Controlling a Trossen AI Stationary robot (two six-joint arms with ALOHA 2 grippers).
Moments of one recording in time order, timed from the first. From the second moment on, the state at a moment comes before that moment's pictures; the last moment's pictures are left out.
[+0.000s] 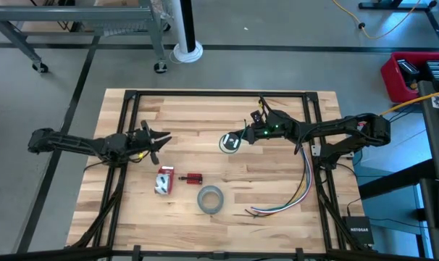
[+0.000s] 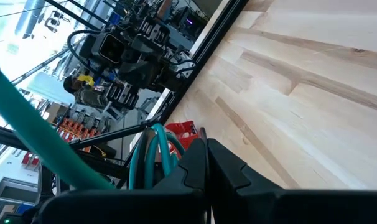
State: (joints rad) left arm -0.07 0.35 0.01 0.31 -0.50 0.01; right arm -0.28 1.38 0.55 0.61 -0.28 0.92
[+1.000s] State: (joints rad) left arm -0.07 0.14 0.01 0.07 -0.50 0.01; right arm -0.28 1.38 0.55 0.65 -0.34 0.94
